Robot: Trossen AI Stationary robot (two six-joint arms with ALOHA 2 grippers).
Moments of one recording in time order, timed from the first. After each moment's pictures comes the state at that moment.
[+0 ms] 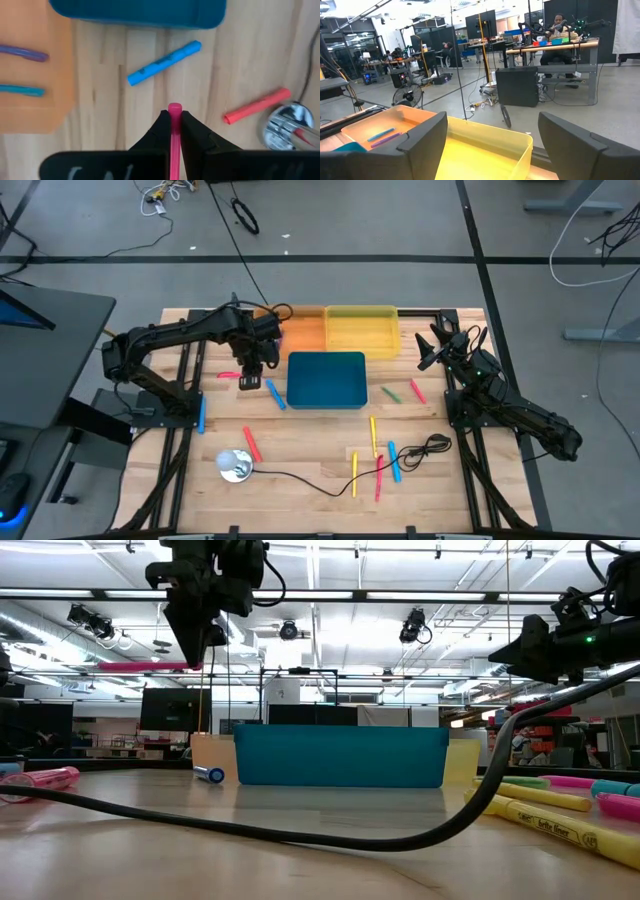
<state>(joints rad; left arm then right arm) 0.35 1.49 1.30 -1.23 0.13 0.28 -0.60 0.02 0.02 0.06 0.32 0.12</state>
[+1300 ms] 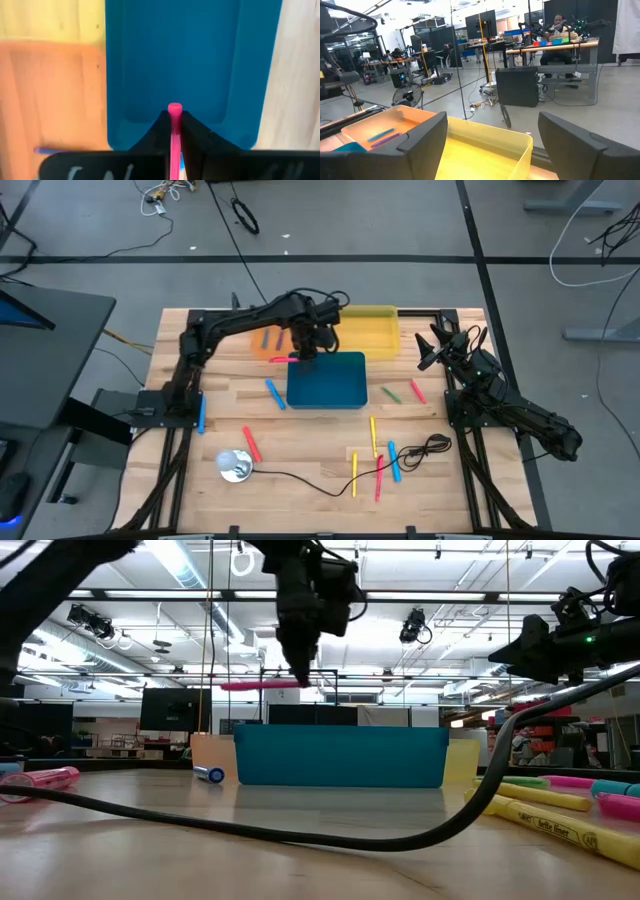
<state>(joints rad) 0.33 2.11 2.03 -1.32 0.12 0.28 -0.60 0.02 0.02 0.06 0.32 0.12</state>
